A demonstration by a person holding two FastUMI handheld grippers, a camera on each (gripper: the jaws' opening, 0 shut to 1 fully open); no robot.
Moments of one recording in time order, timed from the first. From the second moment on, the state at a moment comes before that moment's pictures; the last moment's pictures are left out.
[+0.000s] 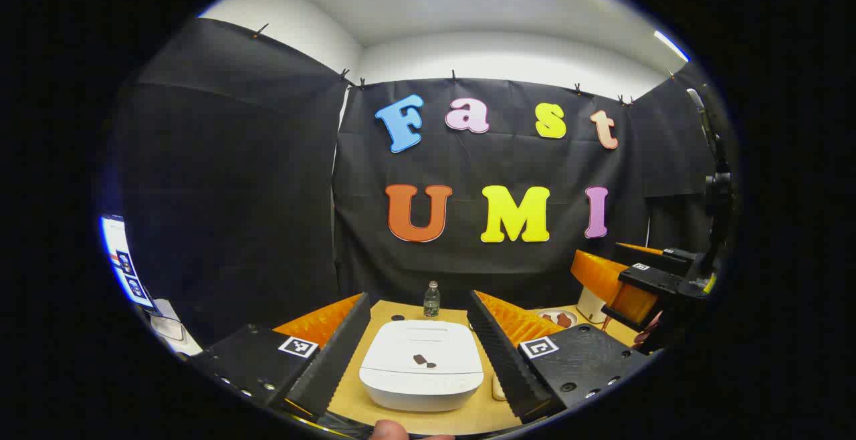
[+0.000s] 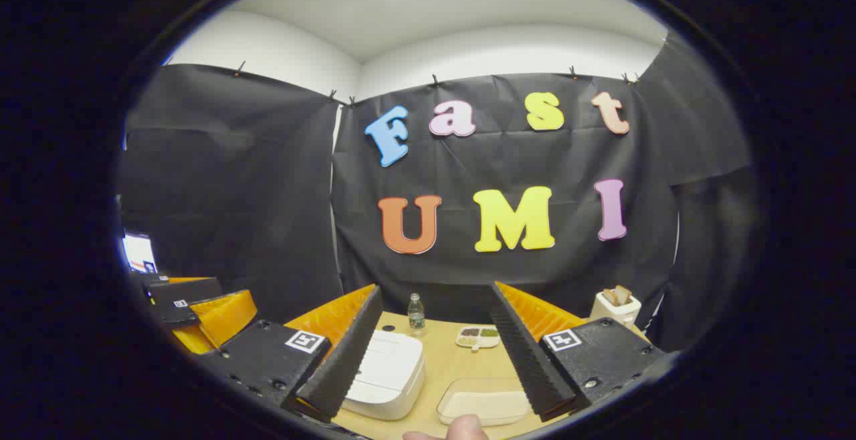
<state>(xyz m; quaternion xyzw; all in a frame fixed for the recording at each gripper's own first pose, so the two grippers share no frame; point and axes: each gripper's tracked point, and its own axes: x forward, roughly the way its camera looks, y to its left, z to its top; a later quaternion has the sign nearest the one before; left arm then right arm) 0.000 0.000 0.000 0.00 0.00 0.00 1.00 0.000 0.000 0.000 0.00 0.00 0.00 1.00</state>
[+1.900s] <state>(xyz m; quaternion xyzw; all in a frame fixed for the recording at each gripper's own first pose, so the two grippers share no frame) 0.025 -0.004 -0.048 -0.02 0.08 -0.03 1.00 -0.010 -0.054 -0.016 0.00 0.01 -0.07 1.00</state>
